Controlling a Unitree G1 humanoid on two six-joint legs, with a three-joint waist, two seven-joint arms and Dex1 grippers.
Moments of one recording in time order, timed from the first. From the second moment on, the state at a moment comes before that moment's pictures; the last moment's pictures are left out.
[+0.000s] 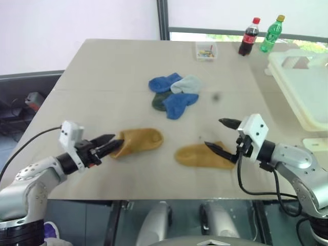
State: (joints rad) left arm 0.03 0.70 0.49 -0.22 -0.67 0.79 -0.83; right arm -0.15 -0.60 0.04 -0.65 0.42 0.60 0.70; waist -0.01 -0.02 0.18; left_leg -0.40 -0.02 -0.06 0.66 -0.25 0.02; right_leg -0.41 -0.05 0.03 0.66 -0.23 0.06
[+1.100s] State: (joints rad) left arm -0.45 0.90 0.66 0.09 -0.97 1.04 -0.66; right arm -0.20 -0.58 0.12 -0.61 0.42 0.53 0.74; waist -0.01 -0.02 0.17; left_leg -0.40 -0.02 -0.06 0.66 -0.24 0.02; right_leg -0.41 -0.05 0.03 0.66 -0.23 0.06
